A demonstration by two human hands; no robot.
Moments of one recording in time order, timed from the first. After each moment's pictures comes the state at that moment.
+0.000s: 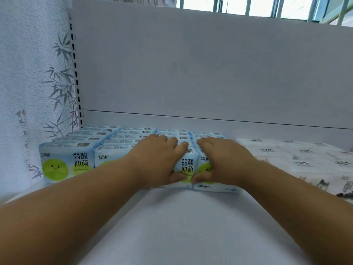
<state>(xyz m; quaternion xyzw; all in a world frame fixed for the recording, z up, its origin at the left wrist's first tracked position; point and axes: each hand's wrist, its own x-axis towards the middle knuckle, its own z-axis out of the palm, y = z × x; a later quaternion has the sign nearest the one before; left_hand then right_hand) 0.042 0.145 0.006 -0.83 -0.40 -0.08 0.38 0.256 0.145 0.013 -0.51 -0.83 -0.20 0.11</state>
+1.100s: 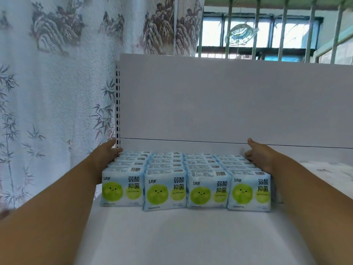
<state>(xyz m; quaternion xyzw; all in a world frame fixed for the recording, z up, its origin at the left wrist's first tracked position) -0.173 0.184 0.034 -0.42 -0.50 -0.55 -0.51 0.285 0.205 0.052 -0.60 -0.46 0.44 0.48</state>
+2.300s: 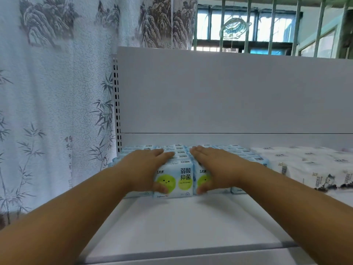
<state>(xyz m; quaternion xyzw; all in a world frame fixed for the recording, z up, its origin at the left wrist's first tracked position) -0.104 0.117 0.031 -0.85 -0.48 -0.05 0.21 0.147 0.107 0.033 -0.51 -0.84 -0.16 0.04</state>
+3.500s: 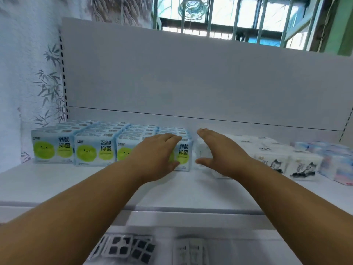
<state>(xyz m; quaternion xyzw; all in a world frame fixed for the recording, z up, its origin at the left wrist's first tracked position) 0.147 0.042 0.012 -0.84 -0.49 -0.19 0.16 0.364 0.051 0.023 -0.53 -0.81 -0.13 0.18</state>
